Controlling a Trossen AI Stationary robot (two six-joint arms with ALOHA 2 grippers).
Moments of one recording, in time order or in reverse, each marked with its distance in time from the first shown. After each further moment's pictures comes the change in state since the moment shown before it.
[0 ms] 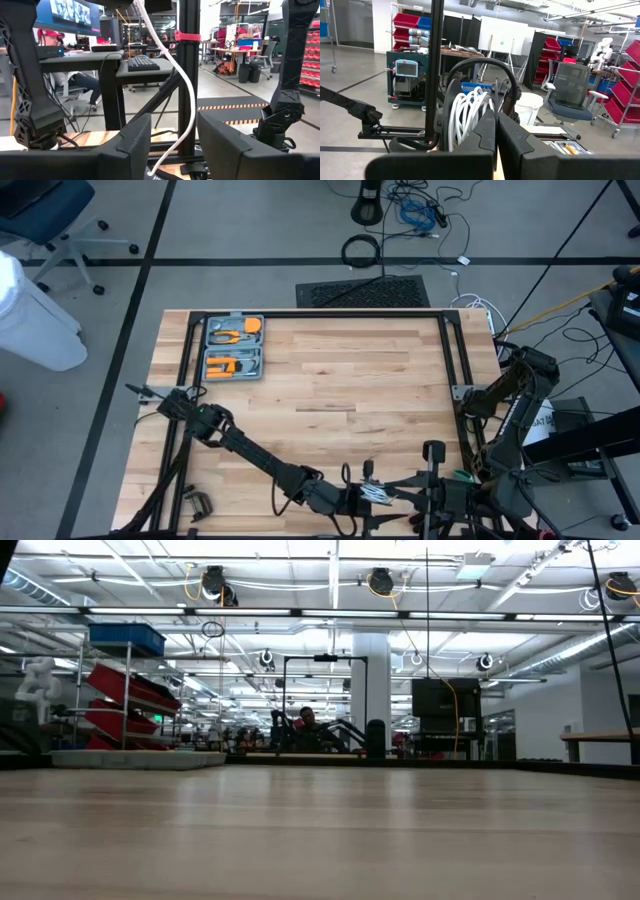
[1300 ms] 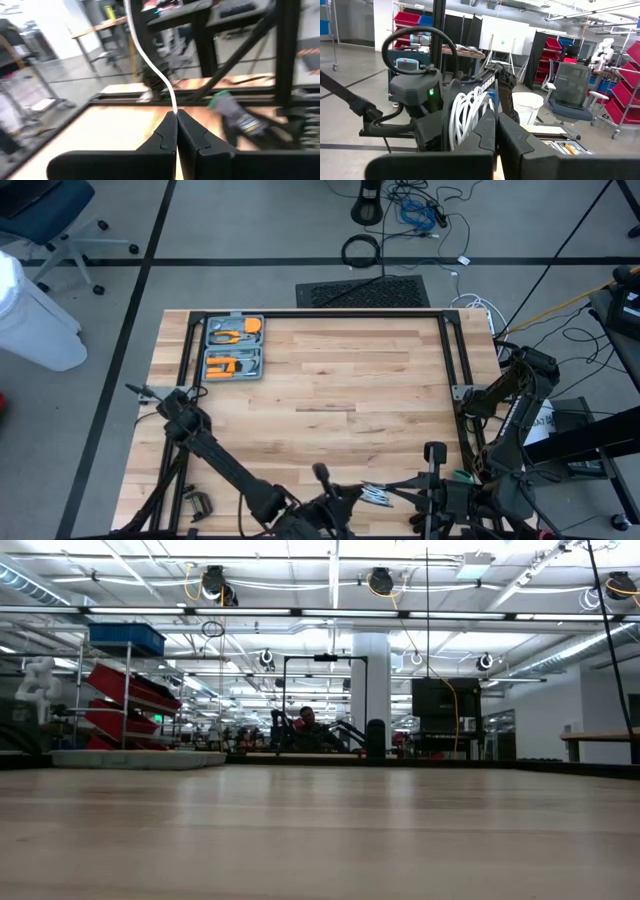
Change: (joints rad) left arm -0.152 -0.131 0.000 -0.484 -0.676 -0.025; right arm 0.009 0.000 0.000 -0.008 0.006 0.000
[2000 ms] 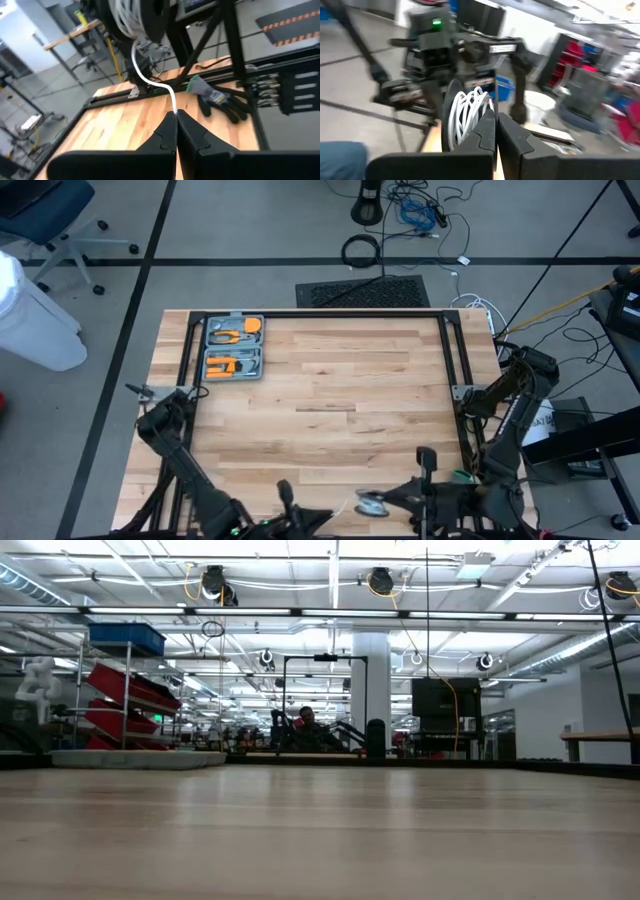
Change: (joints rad) left arm -0.167 -0.160 0.000 -0.402 -0.018 -0.097; right arm -0.020 0.000 0.000 -0.184 -0.094 0.006
